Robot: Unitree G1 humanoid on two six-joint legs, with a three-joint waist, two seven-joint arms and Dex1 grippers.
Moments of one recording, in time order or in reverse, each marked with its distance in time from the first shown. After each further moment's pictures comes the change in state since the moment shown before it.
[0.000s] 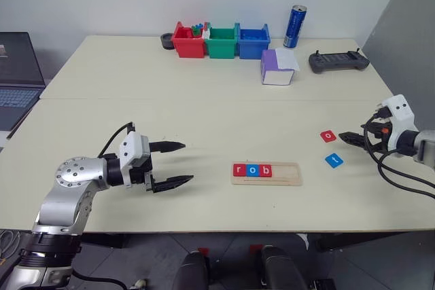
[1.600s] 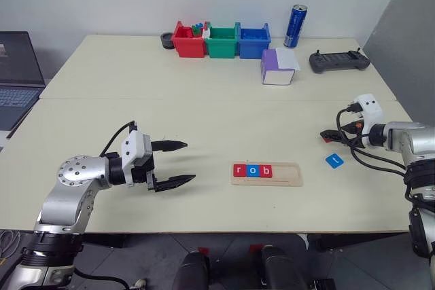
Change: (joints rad) left arm -0.008 -0.007 -0.003 -0.029 0.000 0.027 0.014; right arm -0.239 0.098 0.143 0.303 -0.103 0.022 0.014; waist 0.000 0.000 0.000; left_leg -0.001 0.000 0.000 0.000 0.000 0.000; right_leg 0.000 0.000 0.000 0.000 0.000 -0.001
